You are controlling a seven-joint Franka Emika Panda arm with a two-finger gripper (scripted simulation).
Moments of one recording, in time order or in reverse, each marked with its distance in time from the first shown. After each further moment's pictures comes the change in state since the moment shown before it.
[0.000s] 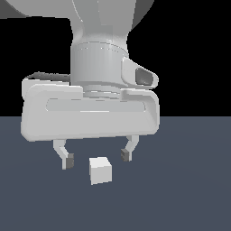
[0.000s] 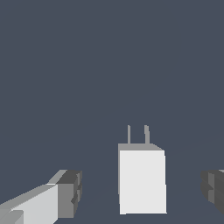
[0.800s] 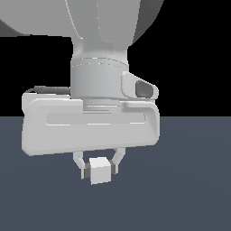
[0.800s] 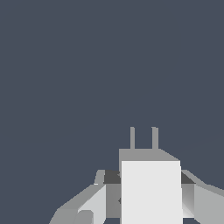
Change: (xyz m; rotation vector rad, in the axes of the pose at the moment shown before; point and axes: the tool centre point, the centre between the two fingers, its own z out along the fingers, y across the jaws) arm -0.001 0.000 0.018 0.000 0.001 0.000
